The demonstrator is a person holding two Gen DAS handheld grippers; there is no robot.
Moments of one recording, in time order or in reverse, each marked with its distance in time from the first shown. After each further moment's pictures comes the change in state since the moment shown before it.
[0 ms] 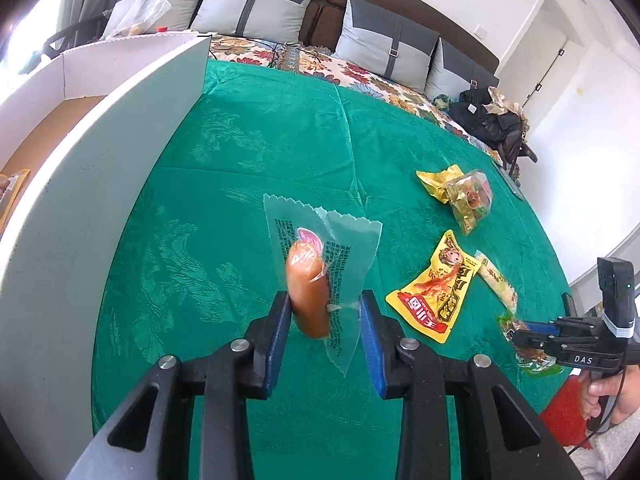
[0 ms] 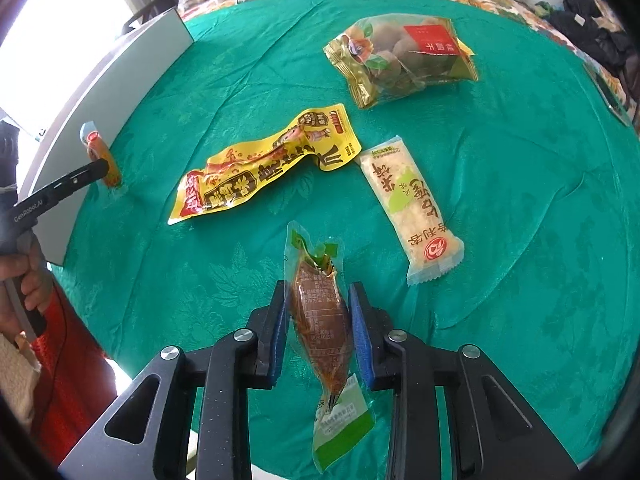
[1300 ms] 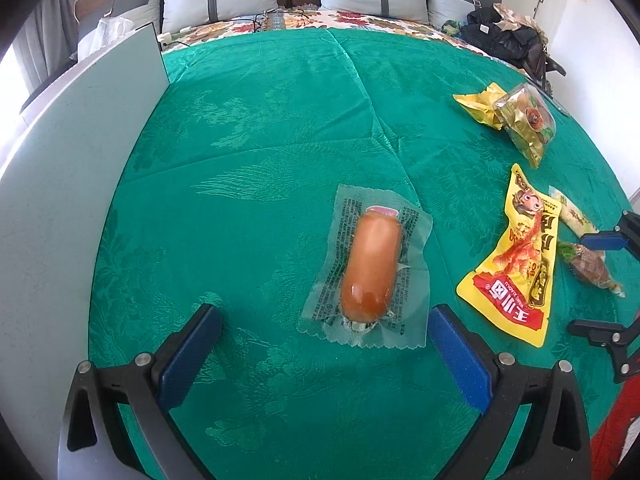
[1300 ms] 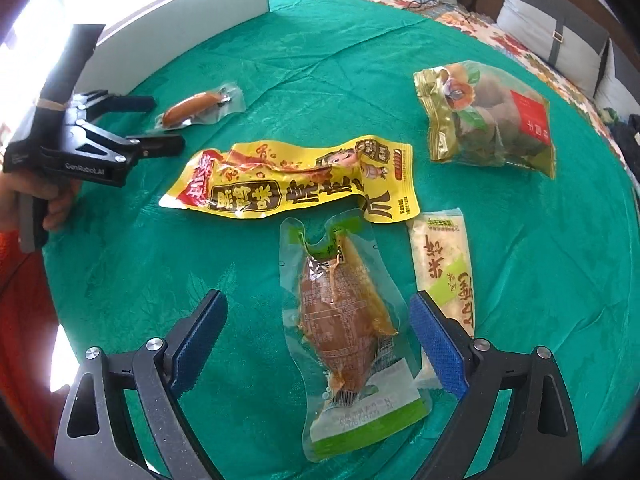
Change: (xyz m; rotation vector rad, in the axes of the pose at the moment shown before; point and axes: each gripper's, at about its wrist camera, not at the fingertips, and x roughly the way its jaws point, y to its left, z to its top) left arm 0.082 -0.019 0.011 0.224 0.171 0.194; right arm 0.064 0.042 0.024 -0.463 0.012 -0.098
